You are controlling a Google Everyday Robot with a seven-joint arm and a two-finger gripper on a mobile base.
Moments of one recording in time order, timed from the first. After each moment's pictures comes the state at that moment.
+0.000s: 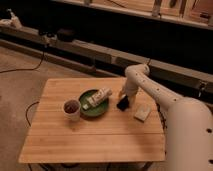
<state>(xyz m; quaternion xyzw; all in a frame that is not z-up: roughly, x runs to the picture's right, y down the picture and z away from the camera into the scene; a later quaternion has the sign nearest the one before) 0.152 0.082 0.952 -0.28 -0.18 -0.32 0.89</state>
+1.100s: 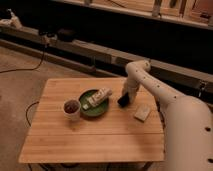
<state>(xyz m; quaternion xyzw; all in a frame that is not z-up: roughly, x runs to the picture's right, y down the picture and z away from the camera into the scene) 0.170 0.054 0.925 -0.28 -0.16 -0.30 0.89</state>
